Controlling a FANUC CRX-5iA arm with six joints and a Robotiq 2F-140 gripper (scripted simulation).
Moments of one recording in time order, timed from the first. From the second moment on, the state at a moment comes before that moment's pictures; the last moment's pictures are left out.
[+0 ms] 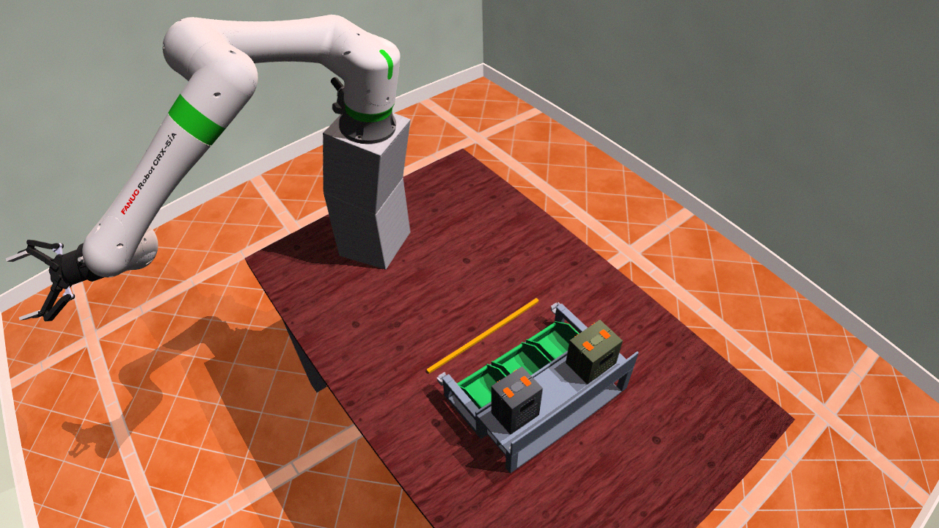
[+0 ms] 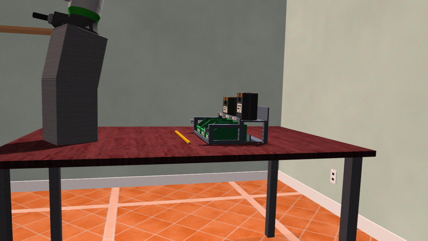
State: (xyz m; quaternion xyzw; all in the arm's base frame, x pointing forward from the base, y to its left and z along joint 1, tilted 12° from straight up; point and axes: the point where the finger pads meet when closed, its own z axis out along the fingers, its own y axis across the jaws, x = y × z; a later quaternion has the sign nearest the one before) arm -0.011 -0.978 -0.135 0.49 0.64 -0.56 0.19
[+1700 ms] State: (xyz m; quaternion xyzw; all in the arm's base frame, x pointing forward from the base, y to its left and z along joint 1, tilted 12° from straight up) arm 0.285 -0.968 -0.065 0.24 0.79 -0.50 0.27
